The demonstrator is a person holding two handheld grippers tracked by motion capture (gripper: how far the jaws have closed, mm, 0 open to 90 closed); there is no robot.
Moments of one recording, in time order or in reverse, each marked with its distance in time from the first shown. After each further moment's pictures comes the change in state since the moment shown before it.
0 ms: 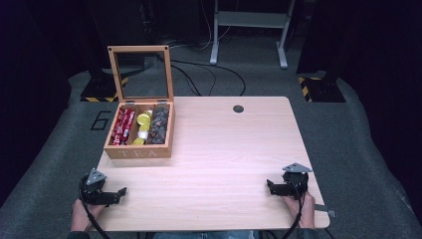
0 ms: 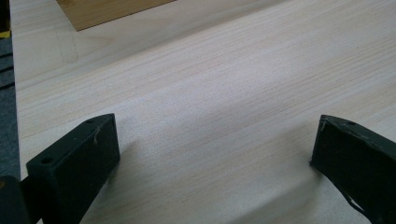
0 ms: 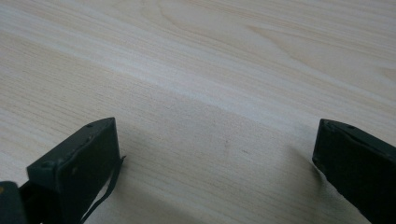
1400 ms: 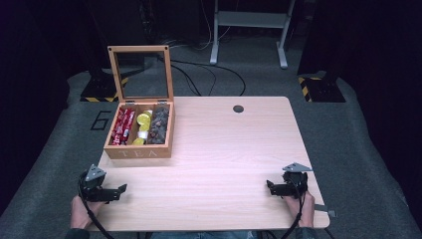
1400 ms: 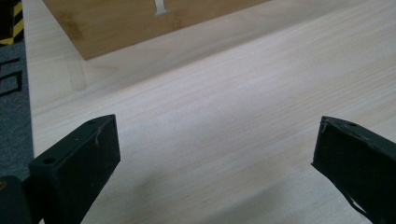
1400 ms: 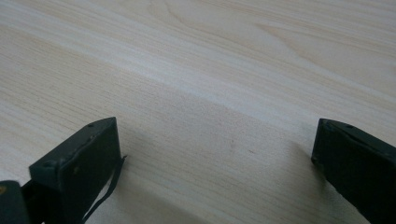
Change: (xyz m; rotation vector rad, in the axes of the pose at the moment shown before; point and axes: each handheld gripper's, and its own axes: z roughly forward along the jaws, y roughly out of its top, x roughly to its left) left arm -0.002 0.020 -0.011 -0.014 -0.009 -0.008; right arm -0.001 0.001 0.001 0.010 0.030 -0.004
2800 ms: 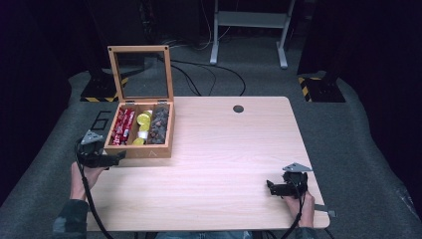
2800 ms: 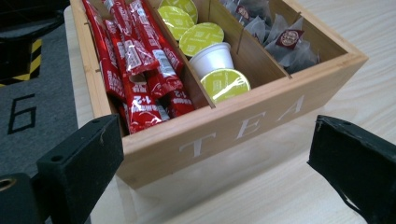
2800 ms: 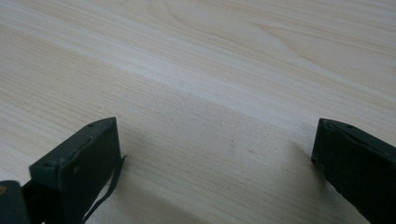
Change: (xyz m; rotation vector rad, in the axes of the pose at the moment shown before) left arm 0.025 0.097 -0.004 -0.087 0.010 -0.016; right arm 0.000 0.000 0.000 -0.002 -0.001 -0.002
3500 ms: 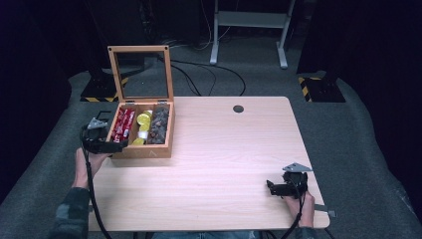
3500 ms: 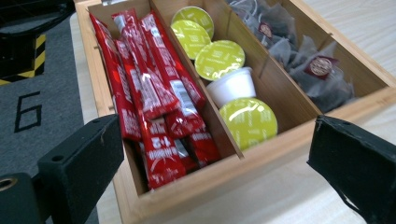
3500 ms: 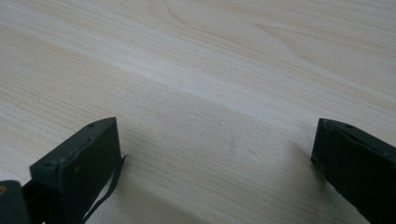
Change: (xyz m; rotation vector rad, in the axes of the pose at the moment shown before) left arm 0.016 0.035 0.027 0.046 0.022 0.000; right arm 0.000 0.000 0.000 -0.001 0.001 0.000
